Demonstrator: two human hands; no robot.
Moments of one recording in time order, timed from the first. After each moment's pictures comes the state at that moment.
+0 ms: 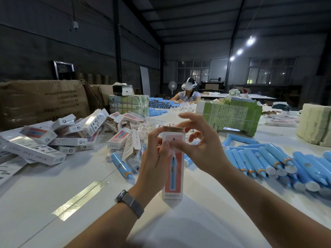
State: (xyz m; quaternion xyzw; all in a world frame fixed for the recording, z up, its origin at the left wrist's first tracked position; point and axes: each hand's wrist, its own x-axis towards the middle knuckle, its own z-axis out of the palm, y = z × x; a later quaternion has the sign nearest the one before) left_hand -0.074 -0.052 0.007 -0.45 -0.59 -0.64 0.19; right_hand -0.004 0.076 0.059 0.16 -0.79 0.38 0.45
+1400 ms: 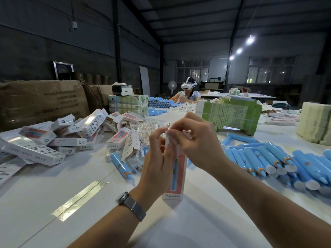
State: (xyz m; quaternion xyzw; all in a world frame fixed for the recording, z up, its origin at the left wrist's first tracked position) left_hand -0.071 -0.046 0.003 -0.46 -0.60 -0.62 0.22; right_hand -0.001 0.059 0.075 0.11 -0.83 0.29 0.47
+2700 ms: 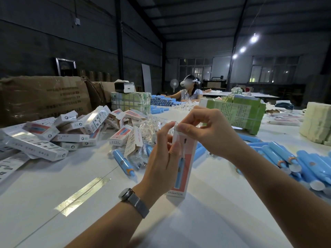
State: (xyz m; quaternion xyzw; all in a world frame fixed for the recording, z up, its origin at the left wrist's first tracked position) left_hand -0.068 -0.047 0.004 -0.48 -0.61 -0.59 0.23; right_hand 0.010 0.075 0.100 0.13 -0.86 0.34 0.36
